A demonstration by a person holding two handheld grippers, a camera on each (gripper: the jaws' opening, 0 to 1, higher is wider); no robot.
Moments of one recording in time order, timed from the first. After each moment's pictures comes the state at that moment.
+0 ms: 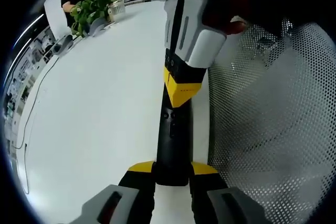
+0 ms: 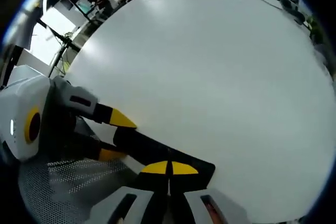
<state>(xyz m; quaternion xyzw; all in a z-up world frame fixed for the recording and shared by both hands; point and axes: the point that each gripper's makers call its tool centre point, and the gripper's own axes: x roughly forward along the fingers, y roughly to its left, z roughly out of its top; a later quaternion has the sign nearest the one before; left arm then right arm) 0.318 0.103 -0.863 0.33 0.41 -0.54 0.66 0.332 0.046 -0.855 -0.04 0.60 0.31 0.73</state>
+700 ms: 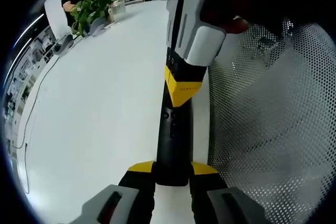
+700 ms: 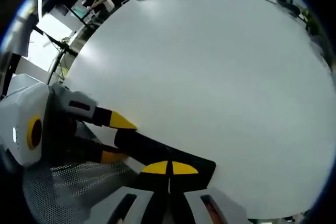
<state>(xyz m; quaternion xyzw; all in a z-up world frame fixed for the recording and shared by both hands) 0.318 0.103 -0.863 0.33 0.41 -0.54 0.66 0.330 0.045 -0.854 -0.01 0.62 0.30 0.73</state>
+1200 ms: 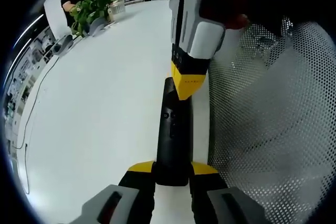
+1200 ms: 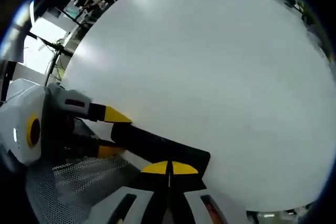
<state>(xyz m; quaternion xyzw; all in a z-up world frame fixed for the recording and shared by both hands) 0.318 0.103 -0.863 0.33 0.41 -0.54 0.66 0.324 0.035 -0.854 -0.01 0.64 0.28 0.71</state>
